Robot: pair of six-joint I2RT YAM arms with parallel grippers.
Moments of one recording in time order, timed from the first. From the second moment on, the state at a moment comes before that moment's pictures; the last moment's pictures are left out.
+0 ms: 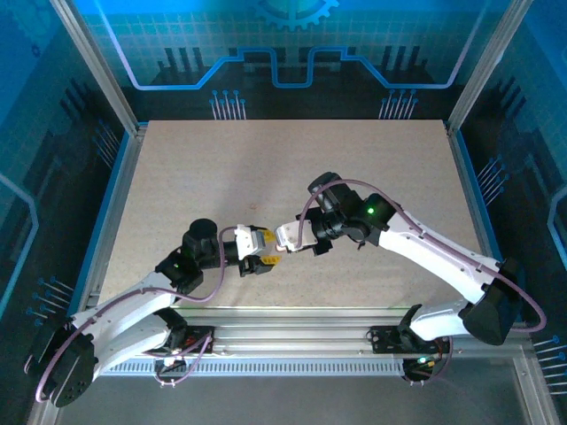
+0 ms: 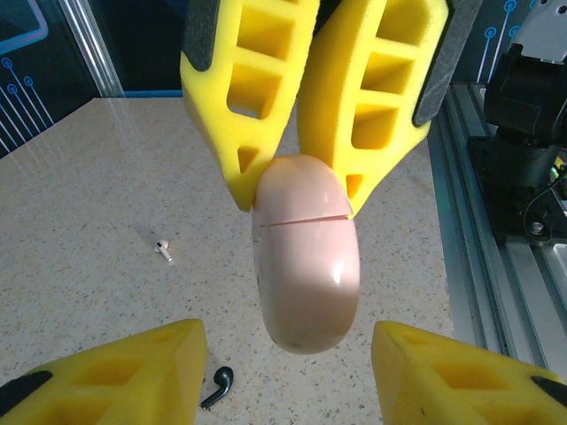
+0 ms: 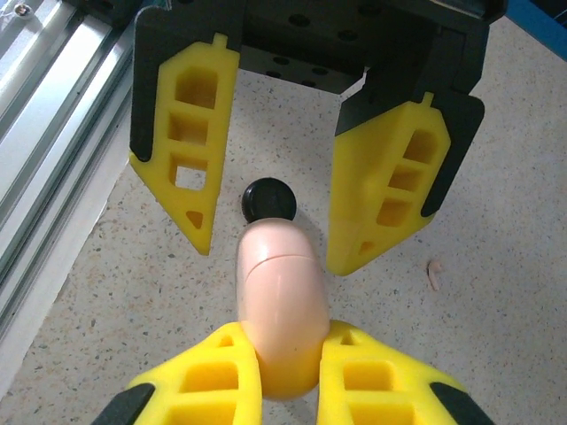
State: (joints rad) left arm -0.58 0.93 0.39 0.26 0.65 0.28; right arm 0.82 1.35 1.24 -0.81 -0.38 -1.05
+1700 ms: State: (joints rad) left arm -0.60 0.92 0.42 0.25 0.65 0.25; right arm 0.84 1.37 1.24 -0.75 -0.39 -0.97
